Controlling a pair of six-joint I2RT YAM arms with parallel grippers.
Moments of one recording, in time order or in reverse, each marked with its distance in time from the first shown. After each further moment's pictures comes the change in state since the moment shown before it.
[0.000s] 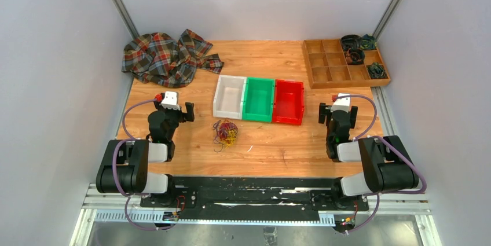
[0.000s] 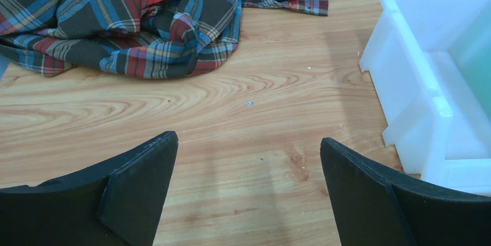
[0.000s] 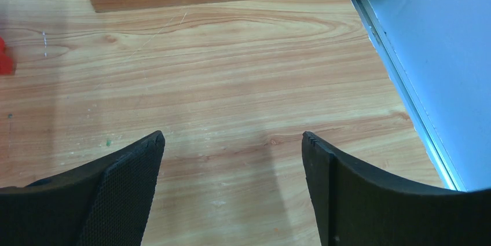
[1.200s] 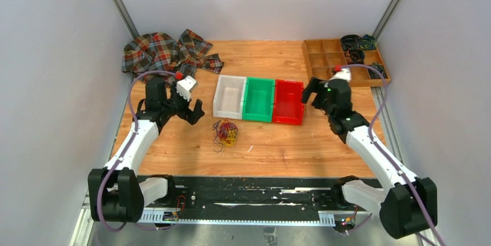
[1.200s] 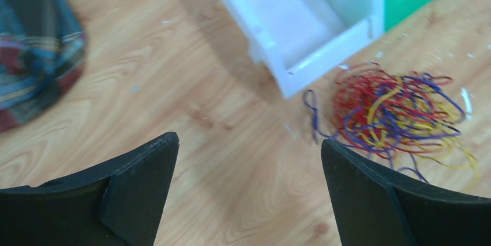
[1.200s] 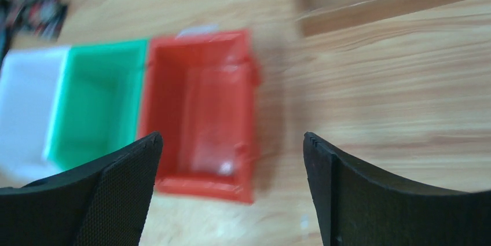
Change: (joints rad) left arm -0.021 -0.248 0.539 -1.313 0.406 0.350; right arm 0.116 -0.370 0.513 -1.020 -0.238 0.504
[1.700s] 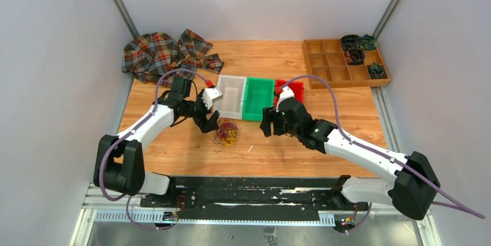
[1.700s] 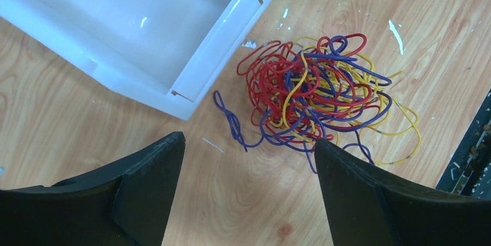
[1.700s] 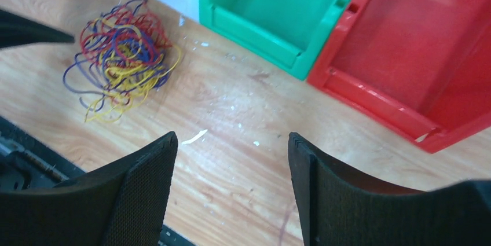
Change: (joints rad) left arm -0.219 0.237 0.114 -0.219 0.085 0.200; right arm 0.592 0.133 0.066 -0.144 -0.007 0.015
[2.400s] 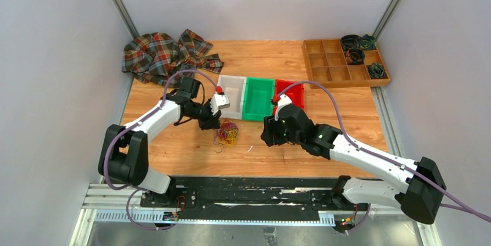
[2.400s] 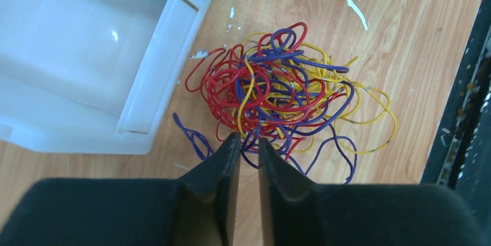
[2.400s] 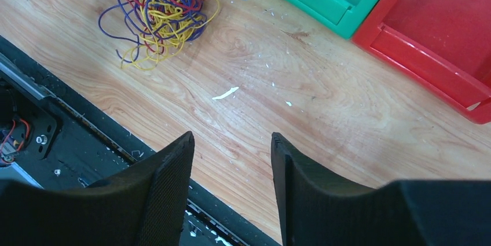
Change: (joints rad) left arm -0.061 0.105 0.068 -0.119 0.072 0.197; right arm 0.097 -0.077 0.001 -0.131 -0.061 0.035
